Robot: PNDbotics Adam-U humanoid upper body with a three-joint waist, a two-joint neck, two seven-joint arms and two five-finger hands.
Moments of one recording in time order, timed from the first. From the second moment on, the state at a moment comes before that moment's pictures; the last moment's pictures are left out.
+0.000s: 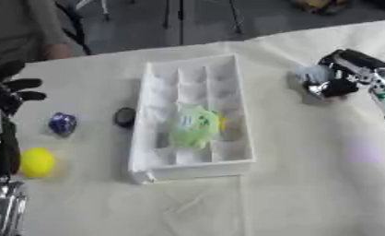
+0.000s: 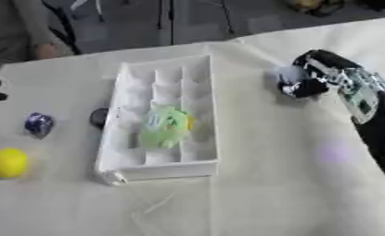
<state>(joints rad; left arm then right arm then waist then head) -0.25 0.12 -0.02 -1.84 -0.10 -0.23 0.16 -0.82 -0.65 0.16 -0.81 0.70 -0.20 0.18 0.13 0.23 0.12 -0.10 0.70</state>
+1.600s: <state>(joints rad) -0.26 0.12 -0.03 -1.84 -0.10 -0.23 0.15 -0.91 -0.56 0.32 -1.30 0.55 -0.13 0.18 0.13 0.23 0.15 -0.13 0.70</state>
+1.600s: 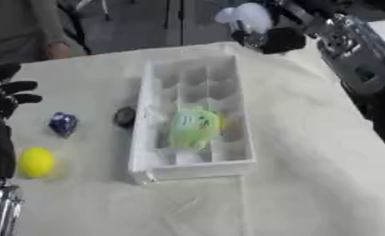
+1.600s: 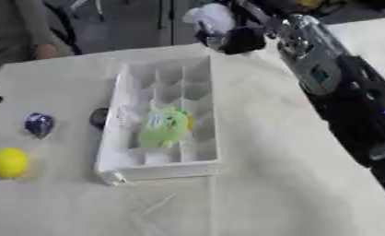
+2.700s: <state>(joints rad) -0.26 0.10 -0.04 -1.85 -0.09 -0.23 0.14 -0.89 -0.42 0.37 -1.14 0.46 -0.23 0.08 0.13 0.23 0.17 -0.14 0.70</state>
